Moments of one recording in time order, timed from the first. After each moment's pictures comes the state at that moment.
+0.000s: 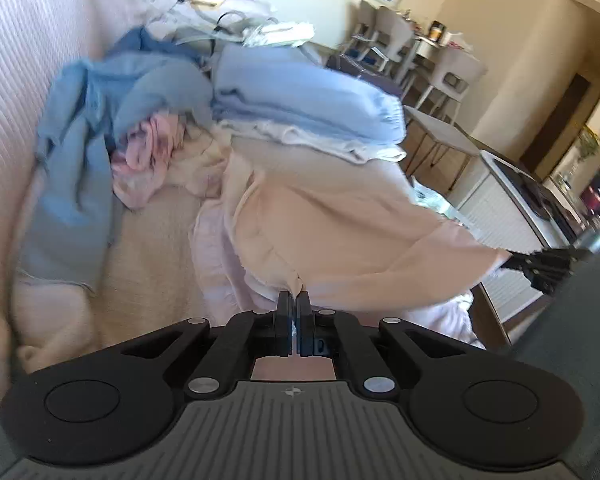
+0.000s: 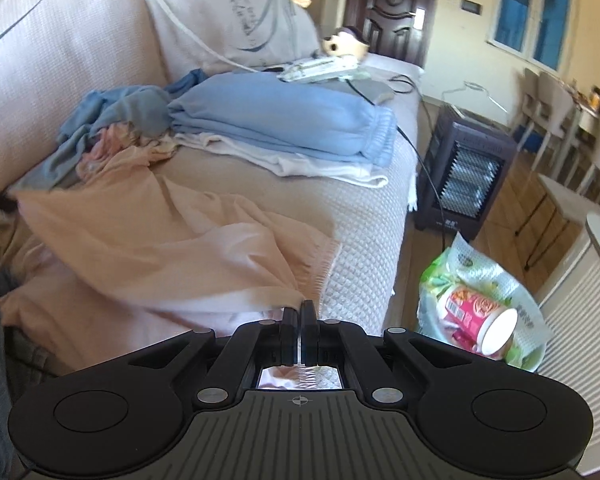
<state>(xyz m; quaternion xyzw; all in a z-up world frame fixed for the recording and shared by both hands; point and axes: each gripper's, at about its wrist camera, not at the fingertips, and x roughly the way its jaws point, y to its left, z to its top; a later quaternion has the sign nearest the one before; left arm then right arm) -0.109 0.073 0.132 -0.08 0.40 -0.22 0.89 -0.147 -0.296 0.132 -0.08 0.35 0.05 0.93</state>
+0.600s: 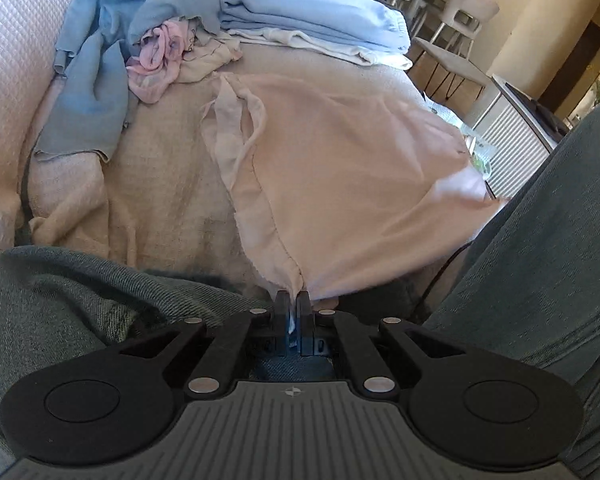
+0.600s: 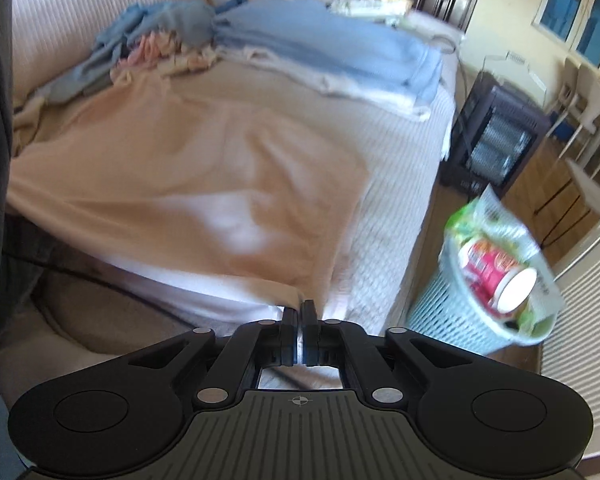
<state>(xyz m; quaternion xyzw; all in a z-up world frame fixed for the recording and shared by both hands) -0.163 0.073 0.087 -0.05 0.47 -0.19 0.86 -0.163 -0.282 0.085 -0.12 0.44 0.07 0.89</state>
